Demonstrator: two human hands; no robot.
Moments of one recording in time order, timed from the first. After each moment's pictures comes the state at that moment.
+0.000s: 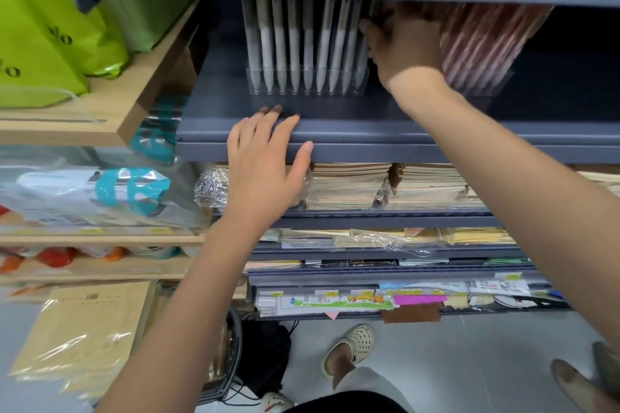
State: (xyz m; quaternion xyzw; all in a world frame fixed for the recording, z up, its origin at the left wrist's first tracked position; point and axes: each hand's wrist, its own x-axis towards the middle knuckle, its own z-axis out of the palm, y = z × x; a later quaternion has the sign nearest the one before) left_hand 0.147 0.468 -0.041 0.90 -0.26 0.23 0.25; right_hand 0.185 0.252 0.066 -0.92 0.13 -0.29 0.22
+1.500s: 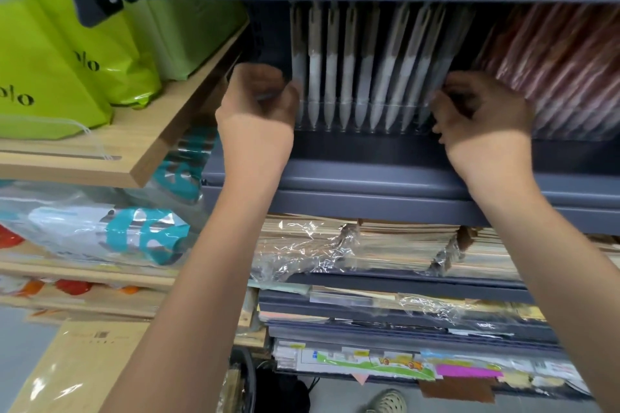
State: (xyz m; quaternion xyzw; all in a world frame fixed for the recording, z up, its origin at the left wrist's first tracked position) left_hand 0.239 0.470 0.006 0.73 -0.09 0.26 0.63; right_hand 0.188 0.244 -0.002 -0.83 0.08 -0.39 0.39
